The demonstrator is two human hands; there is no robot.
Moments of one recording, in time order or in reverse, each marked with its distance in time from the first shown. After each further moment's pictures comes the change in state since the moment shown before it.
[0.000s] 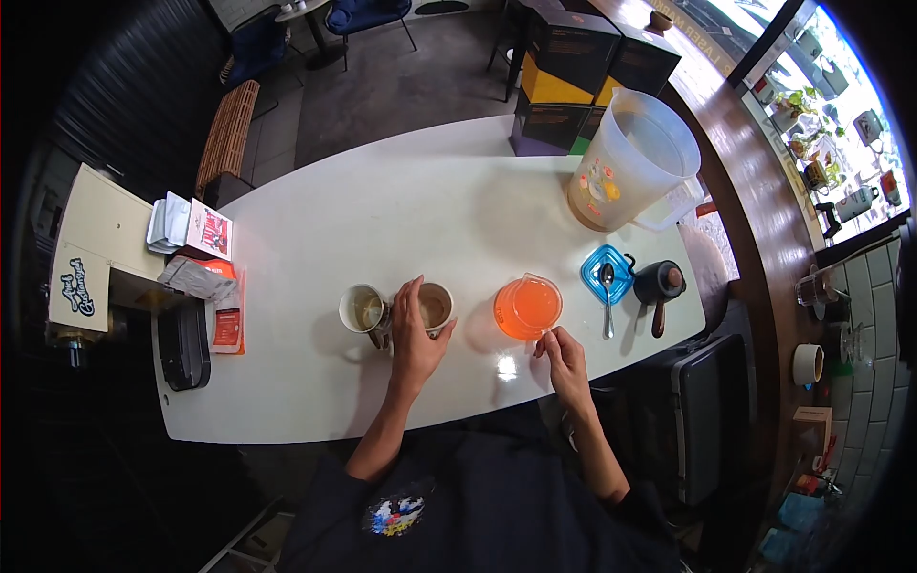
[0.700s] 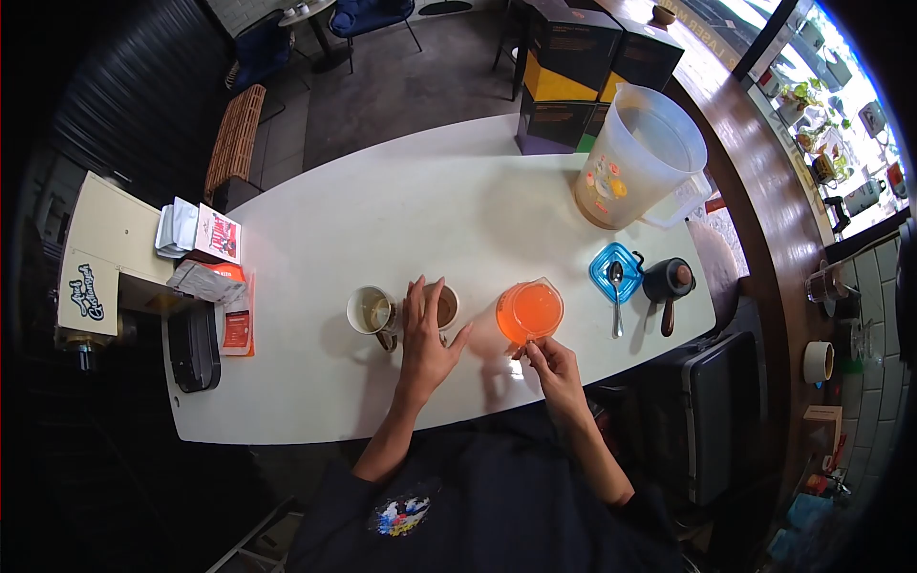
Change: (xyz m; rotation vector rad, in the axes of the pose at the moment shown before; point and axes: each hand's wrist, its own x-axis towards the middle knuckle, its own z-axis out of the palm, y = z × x) left_hand -0.003 0.015 -0.010 0.083 -0.084 0.063; right_hand -0.009 -0.015 0.023 0.158 -0.117 0.072
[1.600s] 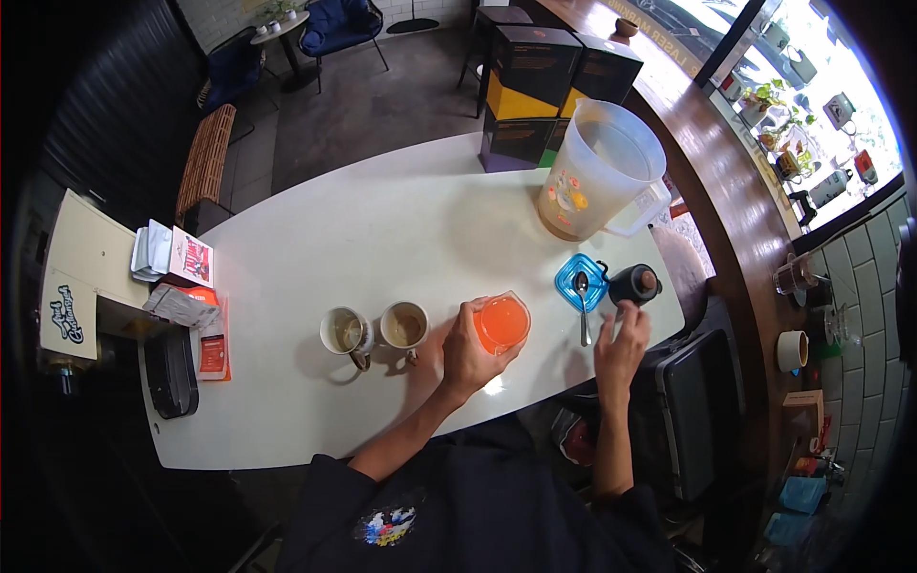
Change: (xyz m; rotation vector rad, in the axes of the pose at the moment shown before) left_hand 0.019 0.060 0.070 -0.383 0.010 0.073; right_hand 0.012 -0.038 -0.100 -1.191 0.826 -0.263
